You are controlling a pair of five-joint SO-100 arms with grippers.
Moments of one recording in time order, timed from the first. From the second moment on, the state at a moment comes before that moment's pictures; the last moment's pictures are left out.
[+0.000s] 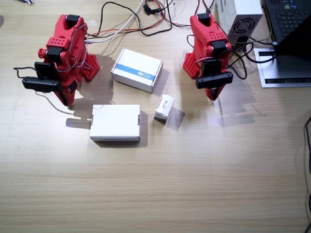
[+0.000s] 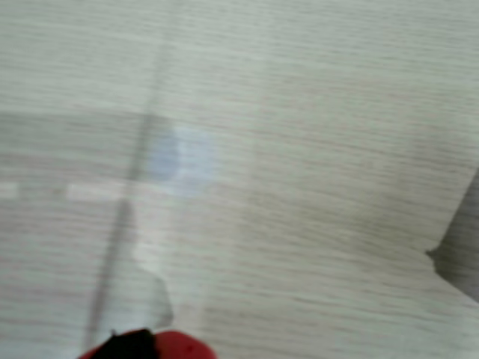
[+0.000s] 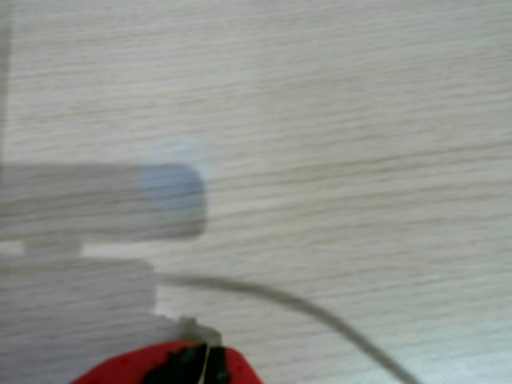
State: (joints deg) arm 0 -4.4 185.9 175.2 69.0 74.0; arm 1 6.3 179.9 164.1 84.0 -83.7
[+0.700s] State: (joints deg) arm 0 -7.3 185.9 175.2 69.0 73.0; arm 1 -8.5 170.0 124.2 93.4 -59.7
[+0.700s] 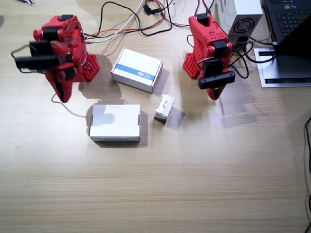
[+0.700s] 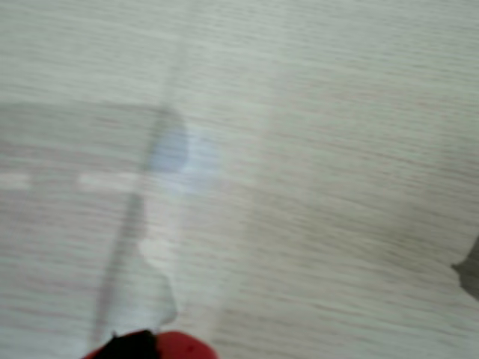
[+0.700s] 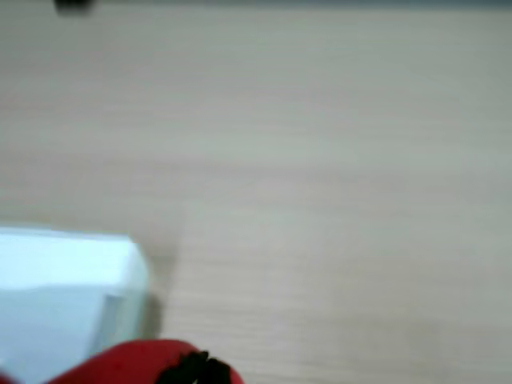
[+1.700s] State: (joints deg) arm 0 -7.3 185.9 175.2 69.0 73.0; arm 1 -63.6 43.5 28.7 103.4 -31.0
